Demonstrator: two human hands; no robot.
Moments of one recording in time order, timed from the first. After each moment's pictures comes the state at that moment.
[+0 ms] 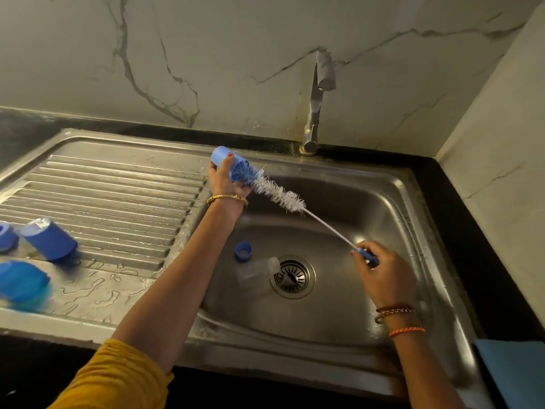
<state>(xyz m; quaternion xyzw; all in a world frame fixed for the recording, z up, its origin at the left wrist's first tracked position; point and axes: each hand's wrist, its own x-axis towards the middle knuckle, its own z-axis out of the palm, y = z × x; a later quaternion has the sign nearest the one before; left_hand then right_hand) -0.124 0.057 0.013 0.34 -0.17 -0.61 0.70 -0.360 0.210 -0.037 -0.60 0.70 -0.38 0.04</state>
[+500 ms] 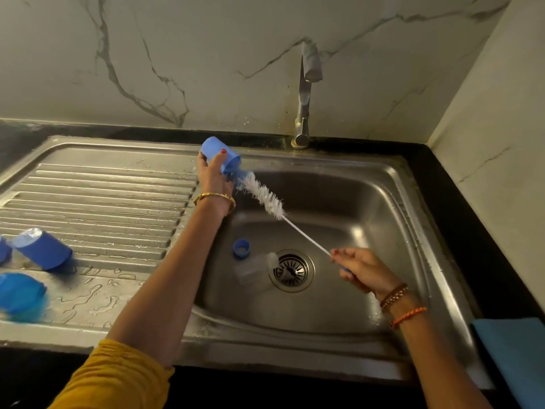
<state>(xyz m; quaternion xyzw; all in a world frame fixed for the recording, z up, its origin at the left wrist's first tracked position) -0.118 0.054 0.014 0.41 -0.25 -0.55 0.68 -0.353 0.206 -0.028 -0.46 0.64 -0.29 0.54</state>
